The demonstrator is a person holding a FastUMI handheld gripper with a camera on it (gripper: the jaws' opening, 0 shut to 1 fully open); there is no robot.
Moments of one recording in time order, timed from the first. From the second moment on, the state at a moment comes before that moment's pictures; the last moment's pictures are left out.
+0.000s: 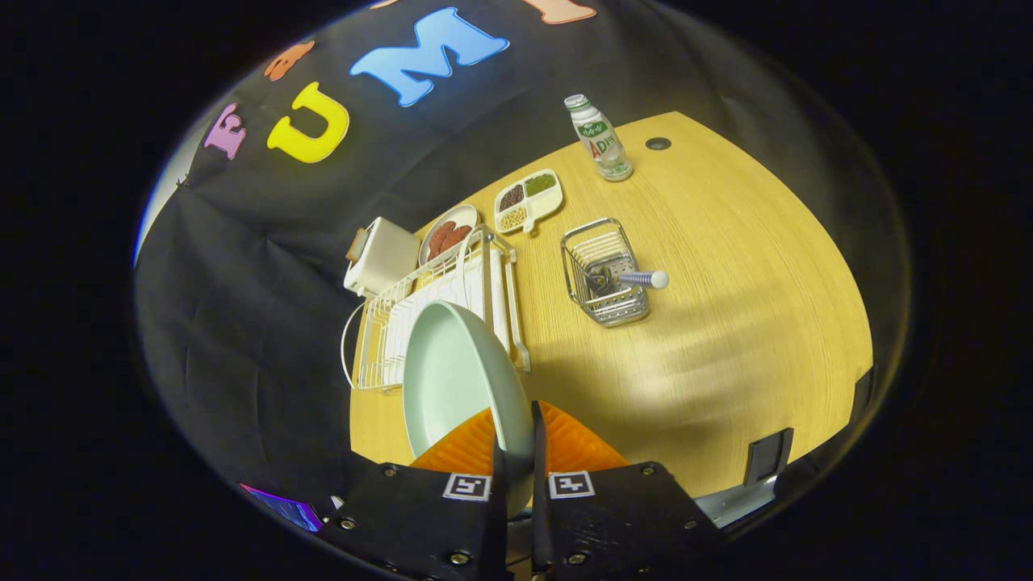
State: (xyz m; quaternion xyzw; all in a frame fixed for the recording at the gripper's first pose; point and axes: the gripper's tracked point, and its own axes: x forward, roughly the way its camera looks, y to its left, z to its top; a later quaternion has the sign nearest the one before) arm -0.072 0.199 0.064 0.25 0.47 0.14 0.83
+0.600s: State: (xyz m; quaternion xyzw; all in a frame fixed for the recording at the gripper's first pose) arm -0.092 0.204 -0.052 0.30 0.52 0.13 0.78
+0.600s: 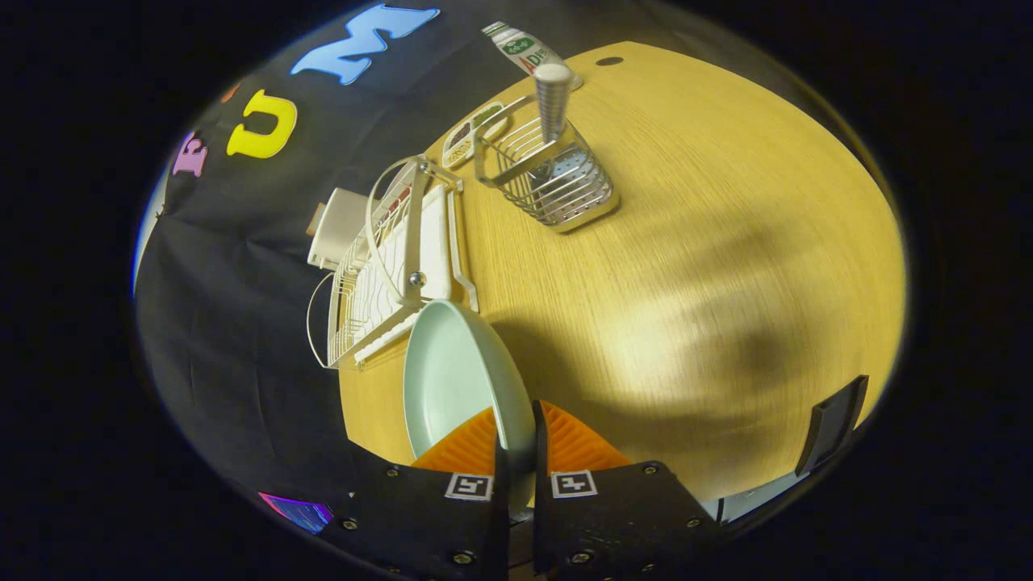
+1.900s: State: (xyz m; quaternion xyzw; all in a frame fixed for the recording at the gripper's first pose) arm 0.035 0.089 0.102 0.03 0.06 0.07 1.00
